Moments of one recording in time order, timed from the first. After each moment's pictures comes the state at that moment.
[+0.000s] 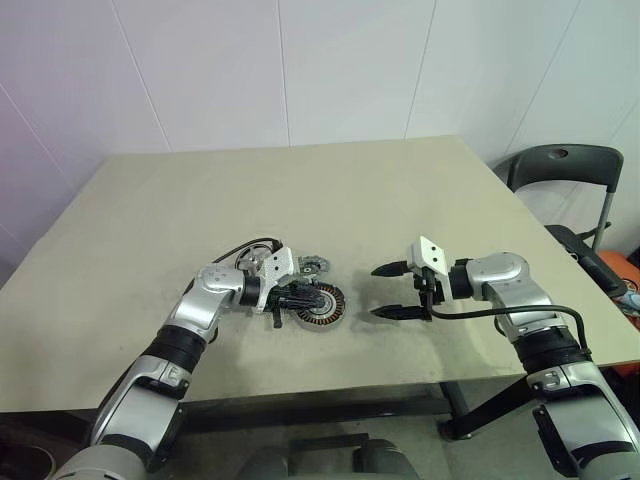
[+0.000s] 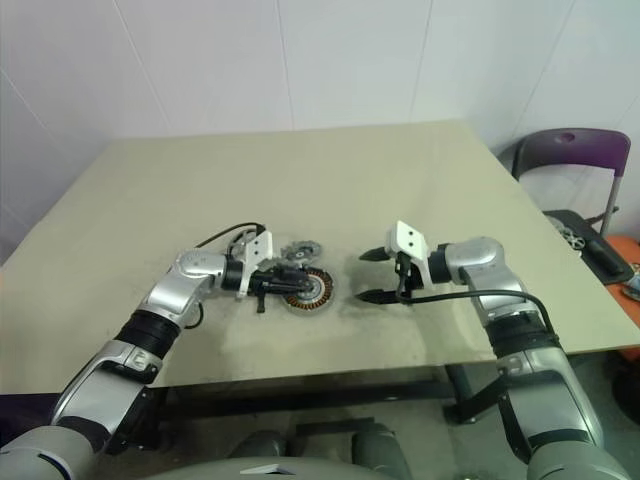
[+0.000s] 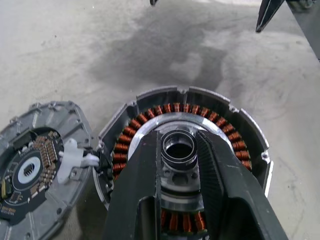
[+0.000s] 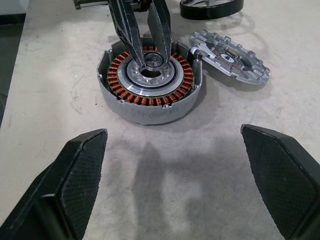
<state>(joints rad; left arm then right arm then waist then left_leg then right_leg) -0.60 0.38 -0.27 0.51 -0.14 0.10 -1.20 -0.56 -0.61 0.18 0.39 0.18 0.14 1.35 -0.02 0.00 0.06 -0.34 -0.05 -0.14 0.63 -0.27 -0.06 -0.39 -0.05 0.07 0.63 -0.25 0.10</state>
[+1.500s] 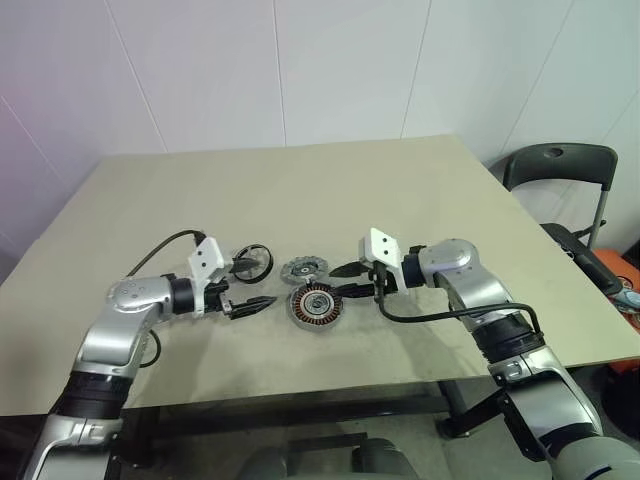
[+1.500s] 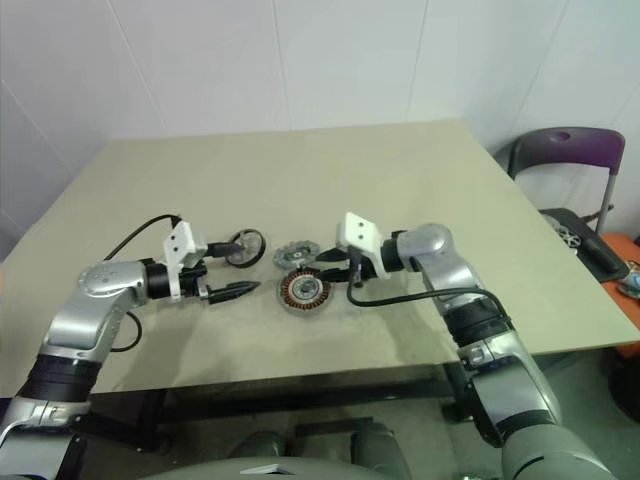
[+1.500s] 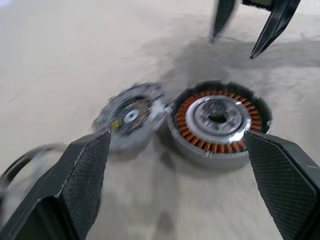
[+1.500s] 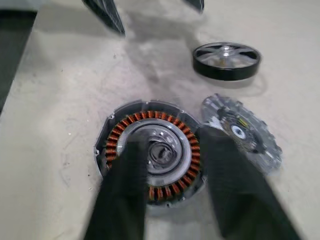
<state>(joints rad) -0.25 0.62 0.04 -0.03 -0.29 0.32 -1.07 -0.67 -0.45 0.31 0.30 0.10 0.20 1.24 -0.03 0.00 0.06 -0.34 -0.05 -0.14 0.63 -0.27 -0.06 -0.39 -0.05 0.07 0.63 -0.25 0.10</state>
